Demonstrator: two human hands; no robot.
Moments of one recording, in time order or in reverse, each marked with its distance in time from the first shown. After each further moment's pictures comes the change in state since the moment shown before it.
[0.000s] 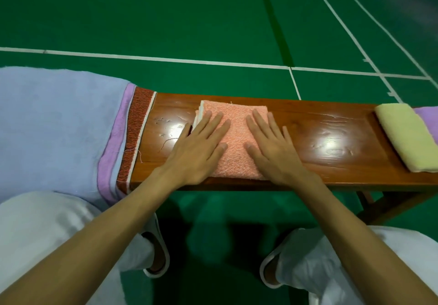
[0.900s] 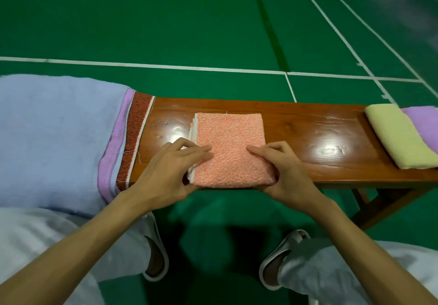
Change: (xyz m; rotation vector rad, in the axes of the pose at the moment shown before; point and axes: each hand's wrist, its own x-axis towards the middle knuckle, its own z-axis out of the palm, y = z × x) left_hand -0.061 -0.012 -0.016 -0.093 0.224 0.219; right_hand -0.064 0.010 -0.006 0.380 0.214 -0.154
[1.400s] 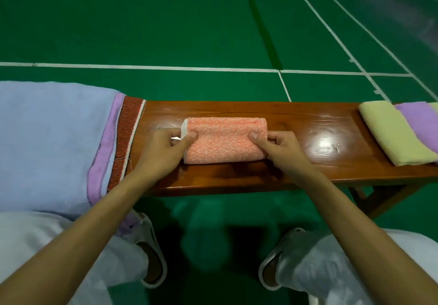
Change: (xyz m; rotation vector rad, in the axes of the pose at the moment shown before) left_hand 0.046 -0.001 -0.009 -0.675 0.107 -0.691; right_hand 0.048 -0.009 -0.016 0.677 0.046 0.427
